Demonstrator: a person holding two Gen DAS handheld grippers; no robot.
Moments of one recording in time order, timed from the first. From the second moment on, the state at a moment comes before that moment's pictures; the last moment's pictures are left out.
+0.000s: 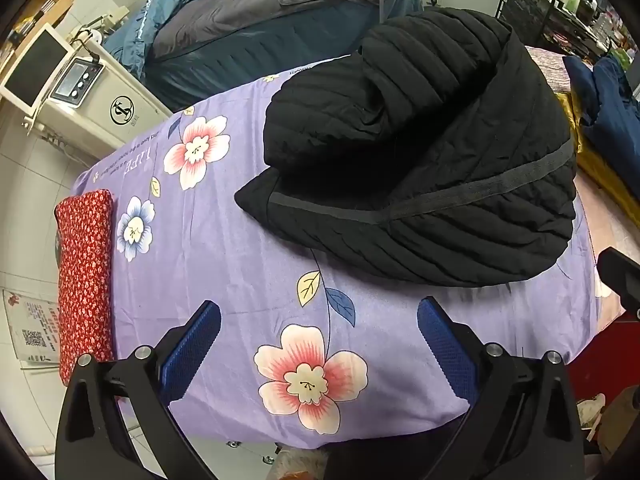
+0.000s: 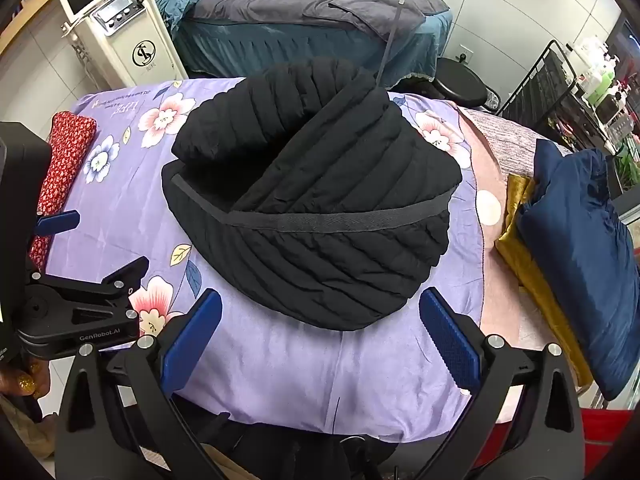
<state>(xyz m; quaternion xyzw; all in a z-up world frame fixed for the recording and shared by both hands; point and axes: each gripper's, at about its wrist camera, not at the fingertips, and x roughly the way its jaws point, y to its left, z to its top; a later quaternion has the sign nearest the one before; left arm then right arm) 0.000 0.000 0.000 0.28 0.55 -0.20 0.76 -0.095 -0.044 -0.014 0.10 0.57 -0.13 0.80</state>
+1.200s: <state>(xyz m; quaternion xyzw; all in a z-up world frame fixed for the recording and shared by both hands) 0.006 0.006 -0.014 0.26 0.58 -0.20 0.75 -0.093 -0.043 -0.026 0.11 0.58 -0.13 0.80</state>
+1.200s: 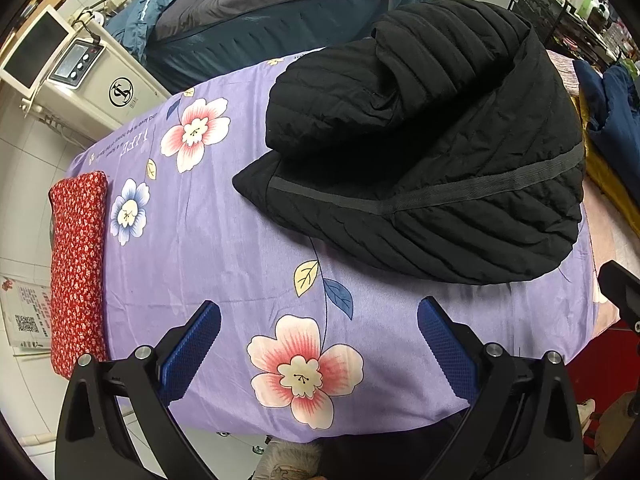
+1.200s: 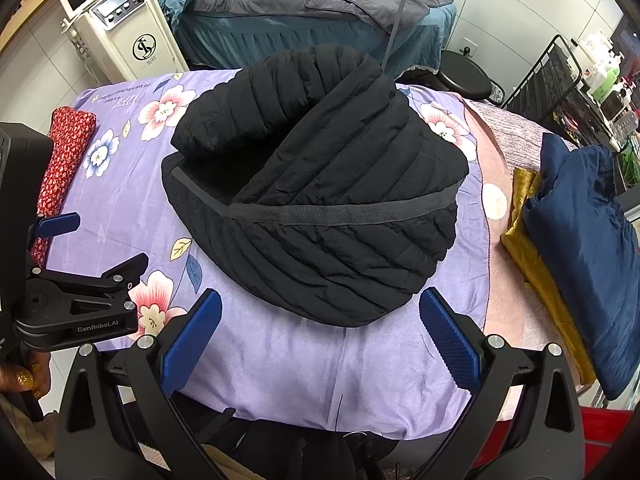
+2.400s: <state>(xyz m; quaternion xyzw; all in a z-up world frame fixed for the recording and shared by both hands) 0.005 0.005 -0.015 0.26 0.58 -0.20 0.74 -0.090 -0.043 -0.032 0.12 0.59 -0.12 0.79</state>
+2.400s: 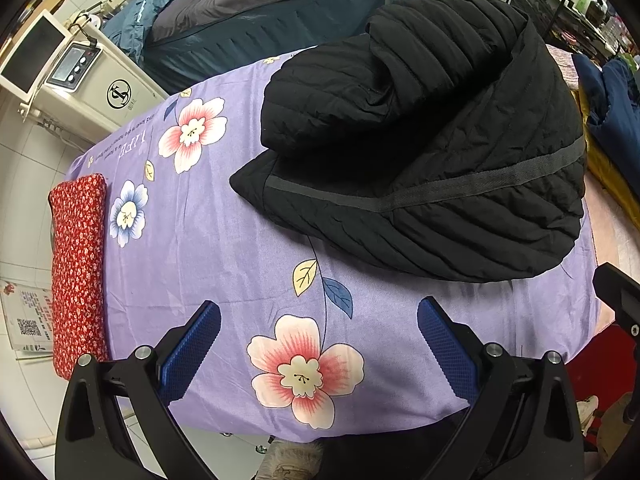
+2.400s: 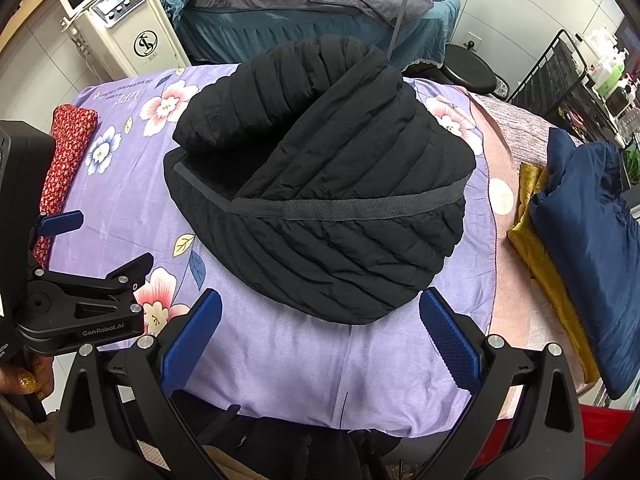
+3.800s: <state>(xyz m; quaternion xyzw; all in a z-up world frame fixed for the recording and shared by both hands) 0.006 0.002 -0.022 0.27 0.59 -0.20 0.74 -0.087 -0.045 -0.038 0.12 0.59 -0.12 0.79</state>
